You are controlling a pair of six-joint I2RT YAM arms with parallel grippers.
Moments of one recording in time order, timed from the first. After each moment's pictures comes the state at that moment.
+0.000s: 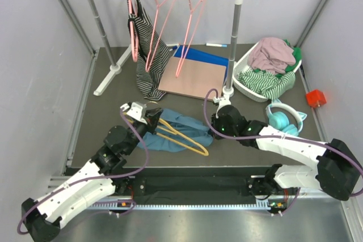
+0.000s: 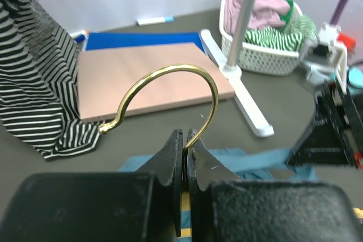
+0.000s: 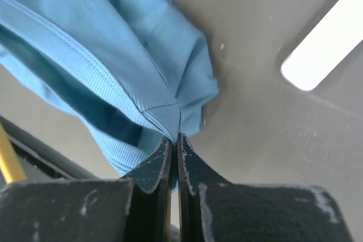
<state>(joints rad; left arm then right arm) -0.76 0.53 0.38 0.22 -0.18 -0.10 0.84 1.19 0.66 -0.22 0.08 0.54</state>
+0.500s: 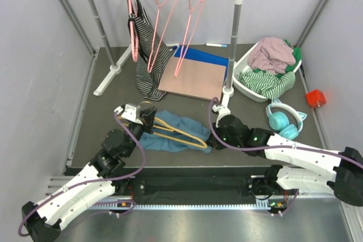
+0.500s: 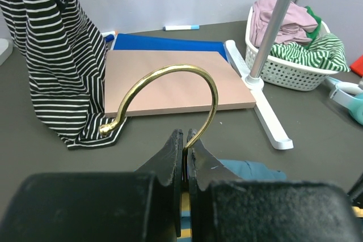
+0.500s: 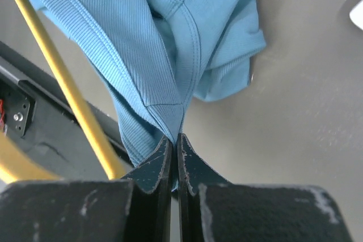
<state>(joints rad) -0.76 0.46 0.34 0.23 -0.30 -0.11 0.99 1.05 0.63 -0.31 0.08 0.64</state>
